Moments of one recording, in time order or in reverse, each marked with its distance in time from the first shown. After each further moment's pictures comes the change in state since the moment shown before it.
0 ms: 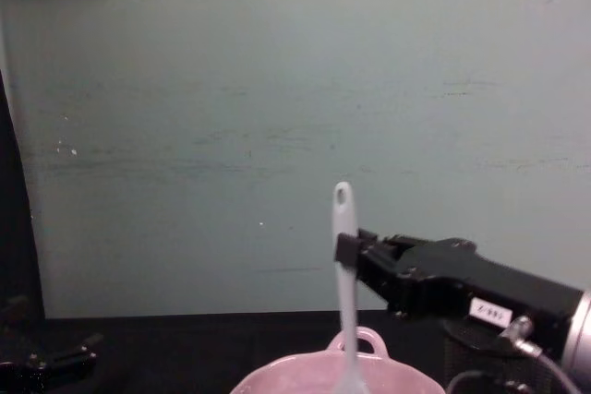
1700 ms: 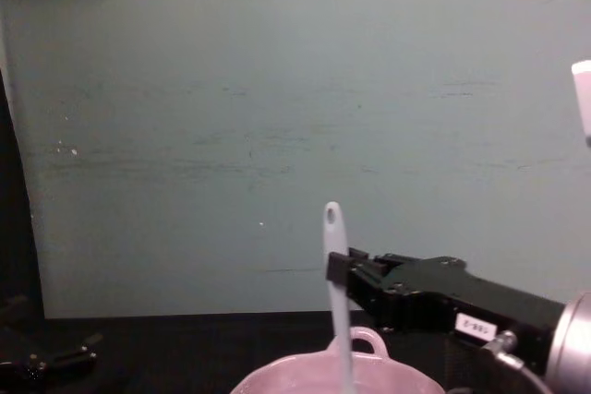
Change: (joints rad) left arm 0.000 0.000 0.000 0.000 0.000 0.000 0.000; right arm -0.019 -0.028 0.004 -0.014 -0.023 0.068 -0.030
